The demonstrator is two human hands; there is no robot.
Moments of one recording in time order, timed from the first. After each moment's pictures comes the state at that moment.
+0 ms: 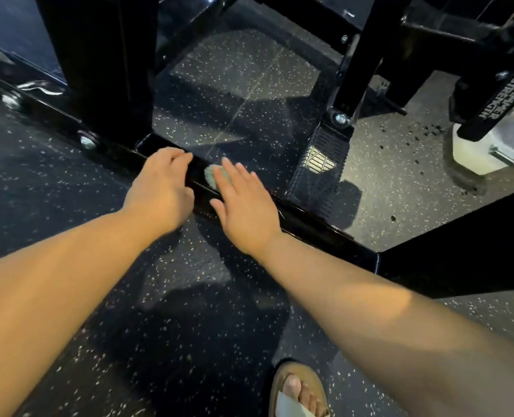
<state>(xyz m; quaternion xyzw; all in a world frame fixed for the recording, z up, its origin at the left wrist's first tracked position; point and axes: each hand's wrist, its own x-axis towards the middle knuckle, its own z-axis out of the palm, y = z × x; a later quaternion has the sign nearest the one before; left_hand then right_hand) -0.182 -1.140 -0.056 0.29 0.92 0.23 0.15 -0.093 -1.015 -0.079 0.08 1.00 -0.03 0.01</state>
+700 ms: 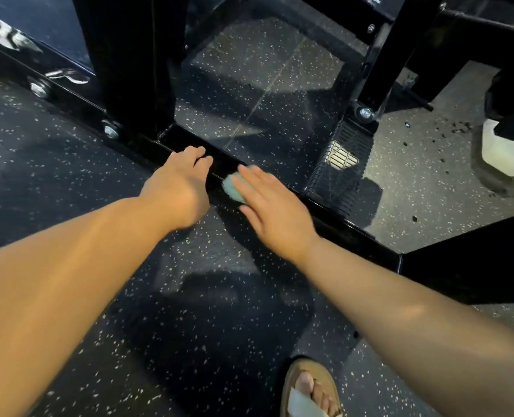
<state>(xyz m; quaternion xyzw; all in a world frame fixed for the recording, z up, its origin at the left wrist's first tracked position) -0.187 -1.147 -0.059 0.31 0.92 0.09 0.23 -0.072 -0.993 -0.090 -0.03 1.00 -0.07 -0.04</state>
